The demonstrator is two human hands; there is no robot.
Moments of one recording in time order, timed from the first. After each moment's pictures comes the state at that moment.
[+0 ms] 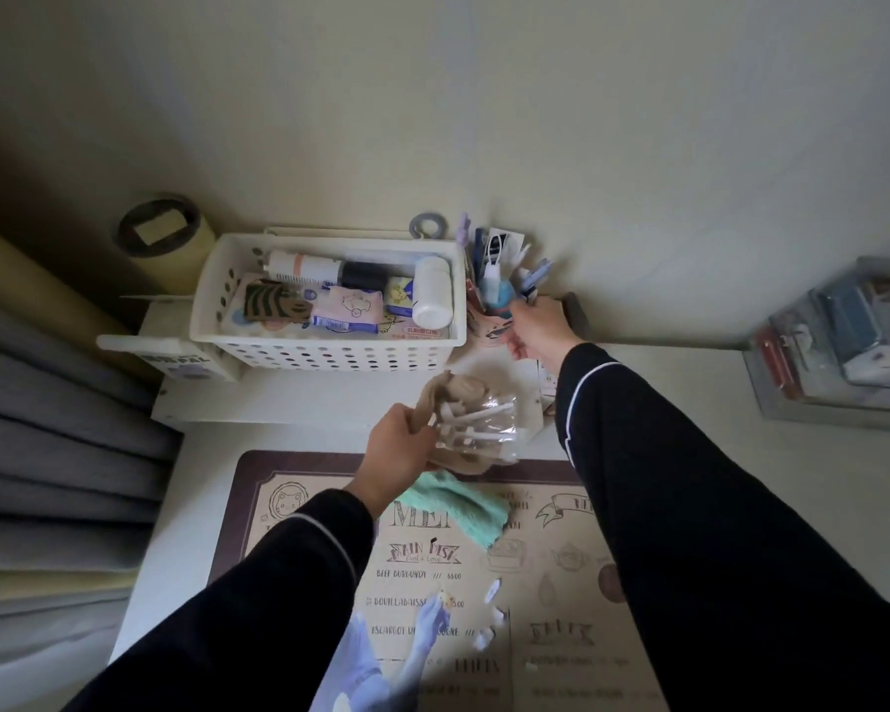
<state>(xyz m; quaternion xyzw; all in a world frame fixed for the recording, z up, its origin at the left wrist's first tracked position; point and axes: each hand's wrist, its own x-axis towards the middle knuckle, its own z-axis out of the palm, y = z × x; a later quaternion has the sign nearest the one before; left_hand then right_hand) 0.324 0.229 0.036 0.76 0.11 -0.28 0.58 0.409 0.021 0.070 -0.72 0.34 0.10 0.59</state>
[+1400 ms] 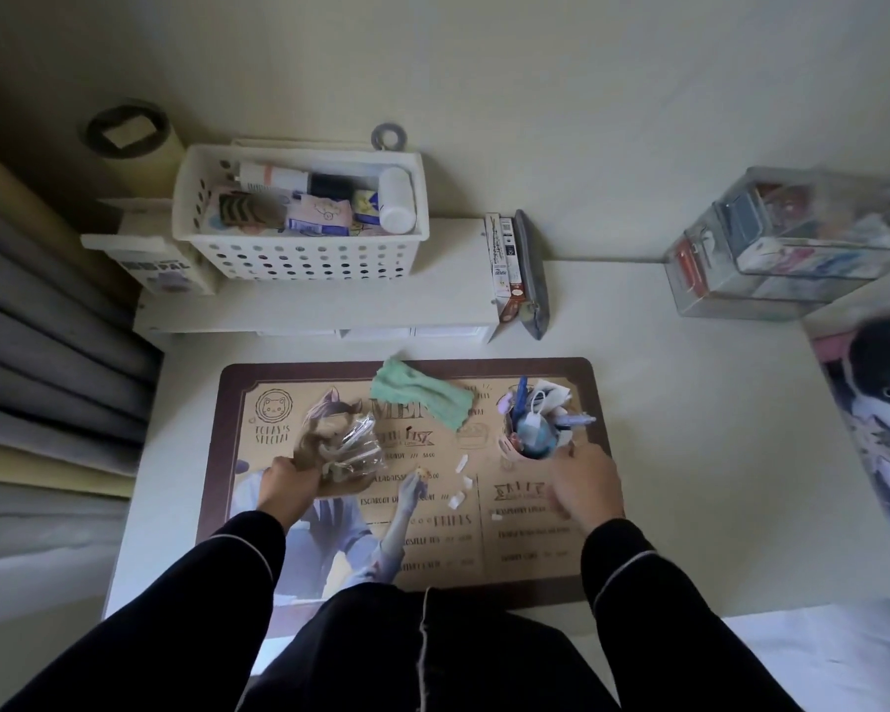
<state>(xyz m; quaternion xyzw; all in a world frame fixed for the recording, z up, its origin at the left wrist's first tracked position) 0.203 0.360 -0.020 0.86 0.21 -0.32 0.34 0.088 0.053 0.053 -0.81 0.48 0.13 0.31</state>
